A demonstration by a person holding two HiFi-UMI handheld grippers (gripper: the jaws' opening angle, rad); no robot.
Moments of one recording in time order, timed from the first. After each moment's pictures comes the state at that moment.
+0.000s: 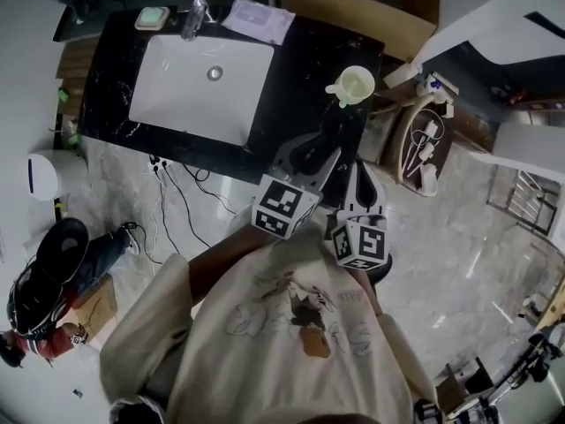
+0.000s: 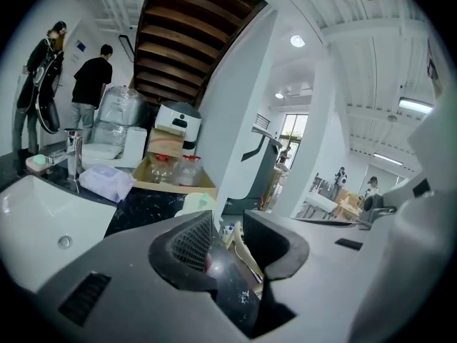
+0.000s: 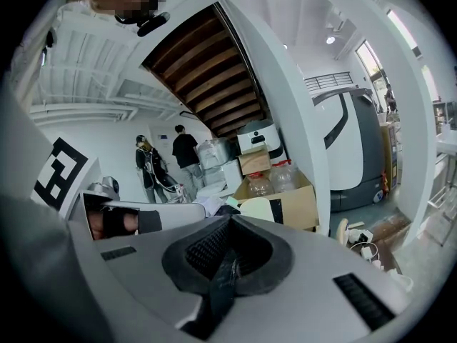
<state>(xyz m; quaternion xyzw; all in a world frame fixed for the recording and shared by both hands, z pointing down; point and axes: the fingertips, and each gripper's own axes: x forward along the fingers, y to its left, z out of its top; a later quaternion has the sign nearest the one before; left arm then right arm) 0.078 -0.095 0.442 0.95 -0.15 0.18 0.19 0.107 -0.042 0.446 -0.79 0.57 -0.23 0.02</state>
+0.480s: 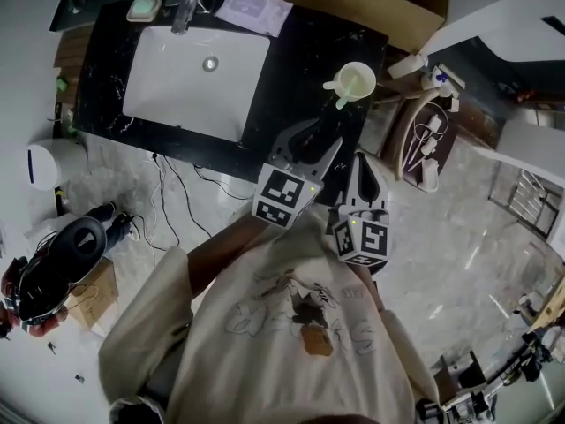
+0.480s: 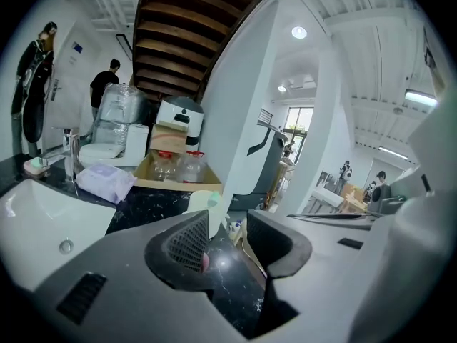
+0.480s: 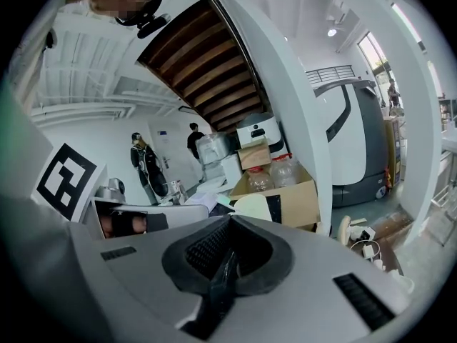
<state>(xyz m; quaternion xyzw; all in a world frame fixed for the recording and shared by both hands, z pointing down) 0.103 -0.120 0.470 0.95 -0.16 0.20 0.18 0.132 -0.058 0.466 -0.78 0.57 -0.26 0.01</state>
